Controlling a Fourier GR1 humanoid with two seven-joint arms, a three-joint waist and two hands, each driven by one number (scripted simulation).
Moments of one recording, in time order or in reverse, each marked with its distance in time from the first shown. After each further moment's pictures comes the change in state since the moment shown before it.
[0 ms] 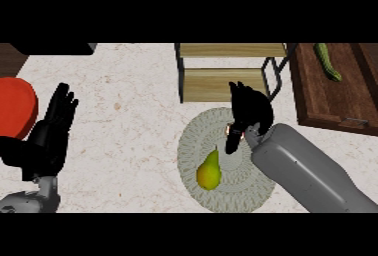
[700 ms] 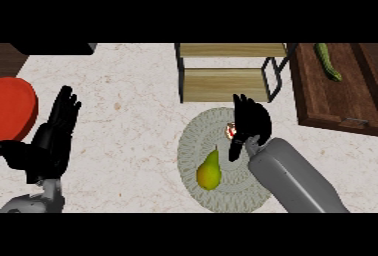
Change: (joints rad) left arm 0.018 -0.062 0.030 -0.009 -0.056 -0.039 0.003; right arm 0.149 0.105 -0.105 0.081 0.216 0.004 -0.116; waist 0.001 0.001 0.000
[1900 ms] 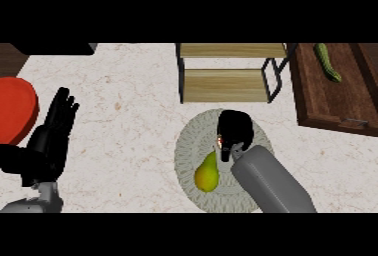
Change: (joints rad) left arm 0.020 -0.057 0.067 -0.028 -0.046 -0.082 0.012; right arm 0.031 0.161 -0.066 0.197 0.280 -0.034 -0.195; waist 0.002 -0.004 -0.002
